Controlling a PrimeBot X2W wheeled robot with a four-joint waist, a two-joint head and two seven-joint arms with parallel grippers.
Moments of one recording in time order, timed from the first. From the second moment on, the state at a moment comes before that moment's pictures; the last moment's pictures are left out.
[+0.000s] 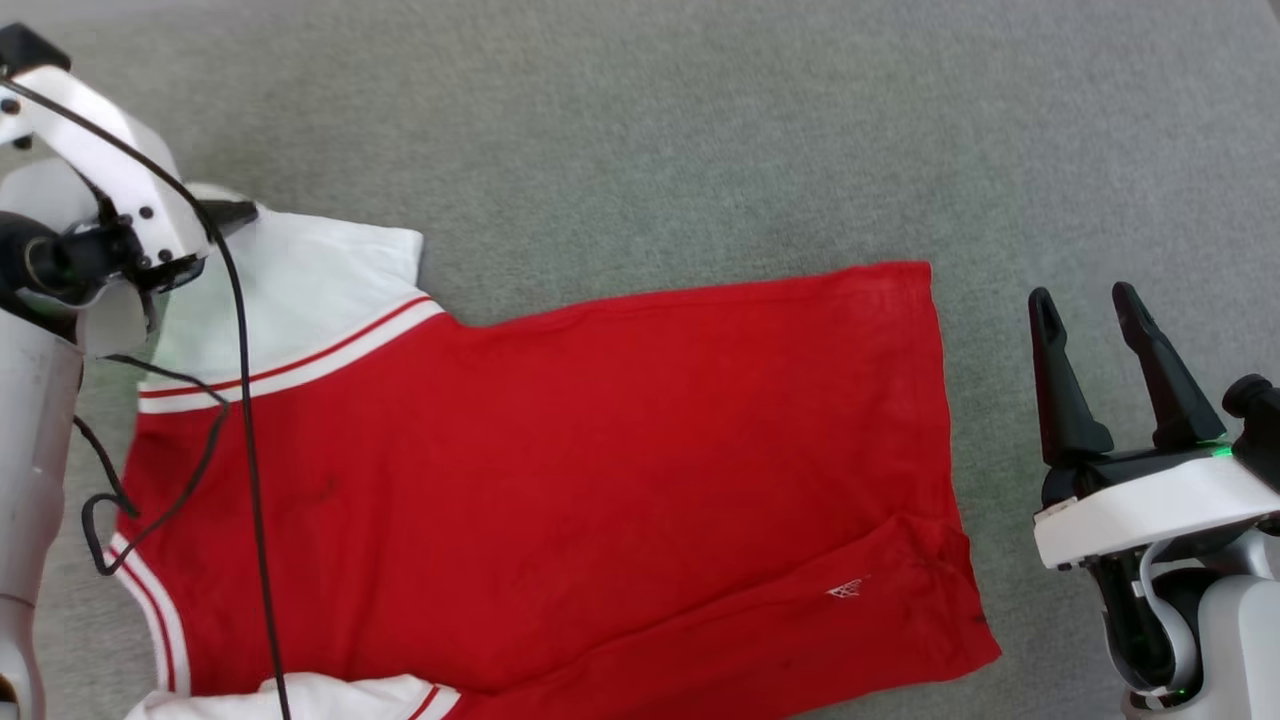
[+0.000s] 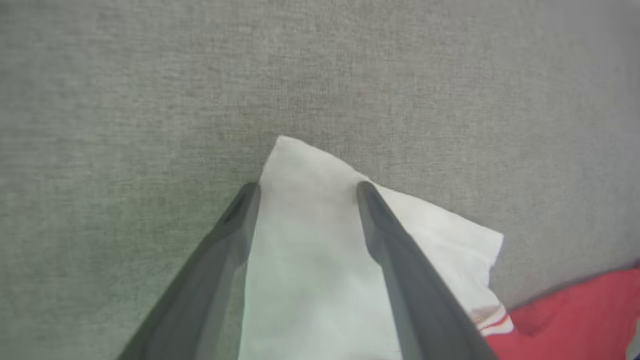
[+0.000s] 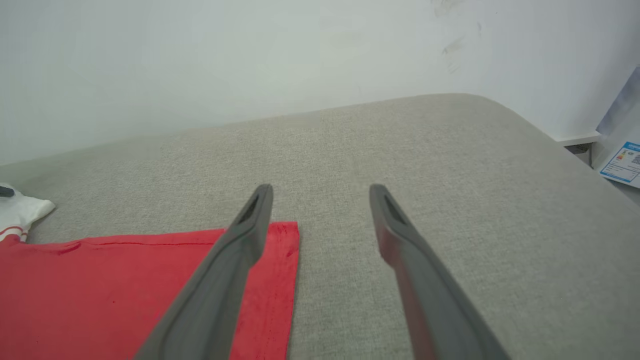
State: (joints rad) left arm -1.01 0.54 -0.35 0.73 -0.91 0.07 0.80; right arm -0.19 -0.07 -0.05 -0.09 0.27 0.13 0.01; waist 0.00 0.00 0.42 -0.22
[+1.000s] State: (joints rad) left arm -1.01 0.46 -0.40 0.76 -0.89 -0.03 0.67; right arm -0.41 -0.26 0.00 0.22 0.46 0.13 0.38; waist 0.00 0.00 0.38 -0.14
